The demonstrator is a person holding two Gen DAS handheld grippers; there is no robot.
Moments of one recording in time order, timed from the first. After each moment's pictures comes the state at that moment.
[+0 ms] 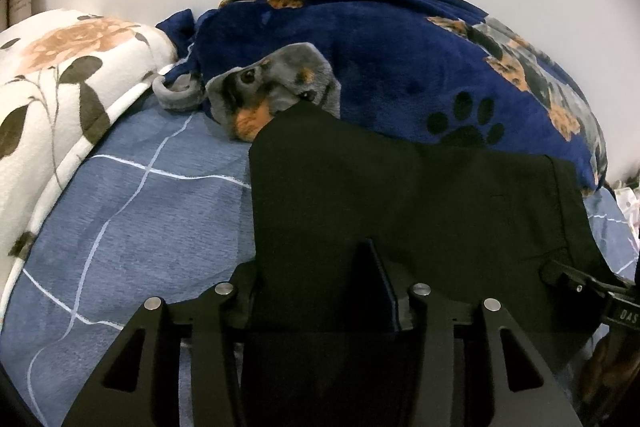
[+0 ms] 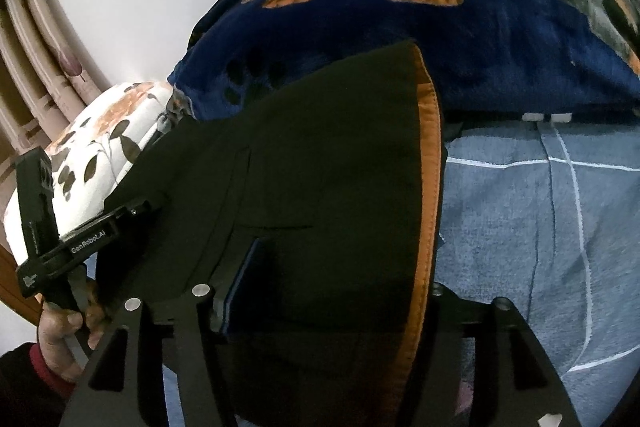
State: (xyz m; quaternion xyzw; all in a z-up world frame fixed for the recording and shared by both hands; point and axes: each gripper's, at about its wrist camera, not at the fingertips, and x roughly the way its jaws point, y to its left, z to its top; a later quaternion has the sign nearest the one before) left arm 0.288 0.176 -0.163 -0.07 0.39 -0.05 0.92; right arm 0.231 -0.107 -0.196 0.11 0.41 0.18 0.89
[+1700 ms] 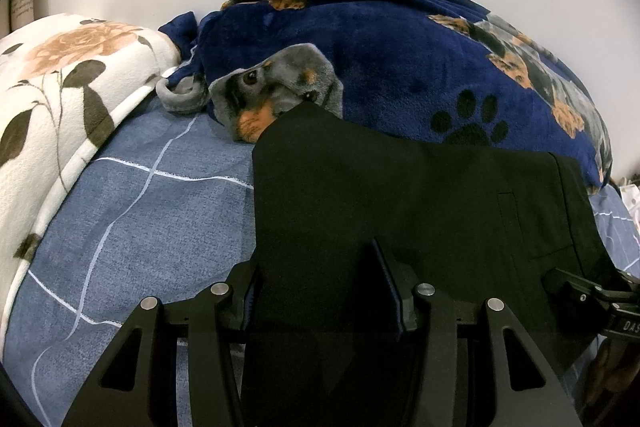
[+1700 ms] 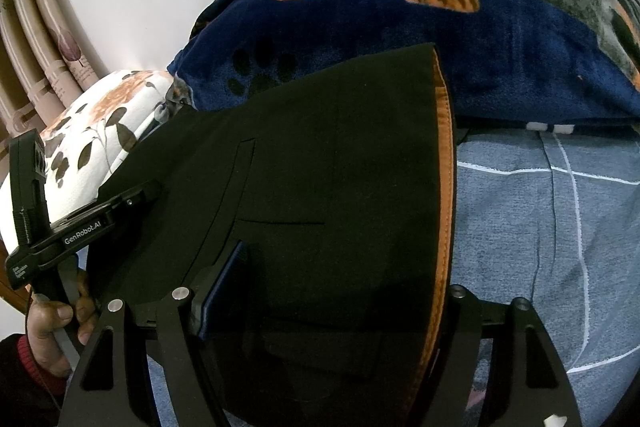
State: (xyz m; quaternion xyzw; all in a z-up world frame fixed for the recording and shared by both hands) left arm 0.289 0.177 -0.163 -0.06 0.39 -0.05 0.92; right arm 0.231 -0.097 -0.197 0.08 0.41 0.17 0.89
